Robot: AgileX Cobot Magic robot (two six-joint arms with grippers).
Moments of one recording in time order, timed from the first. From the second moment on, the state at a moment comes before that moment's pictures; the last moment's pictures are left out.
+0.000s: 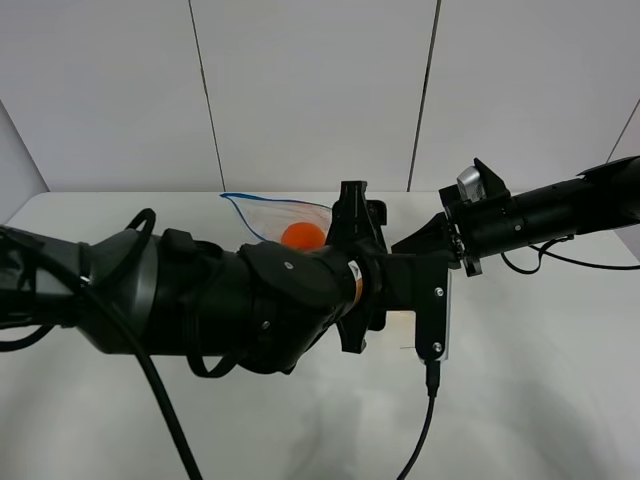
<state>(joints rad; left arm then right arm) -1.09 1.84 -1.10 1.62 0.39 -0.63 0.00 1.91 -1.05 1.31 1.20 -0.93</state>
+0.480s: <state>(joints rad) -1.09 1.88 -1.13 1.66 0.41 -0.64 0.00 1.91 -1.05 1.31 1.20 -0.93</state>
